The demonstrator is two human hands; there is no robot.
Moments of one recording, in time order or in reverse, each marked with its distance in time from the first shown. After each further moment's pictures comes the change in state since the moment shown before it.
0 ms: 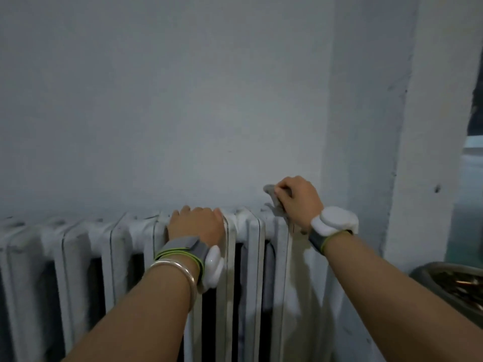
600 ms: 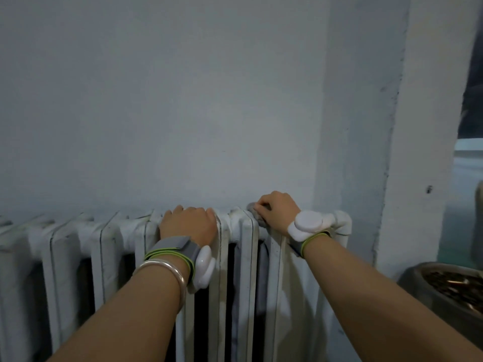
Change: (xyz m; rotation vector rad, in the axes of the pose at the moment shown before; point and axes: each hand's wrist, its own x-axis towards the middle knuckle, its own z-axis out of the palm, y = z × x) left_hand 0.005 -0.003 0.004 -0.028 0.013 -0.009; right_hand -0.002 -0.006 0.025 -0.128 -0.254 0.011
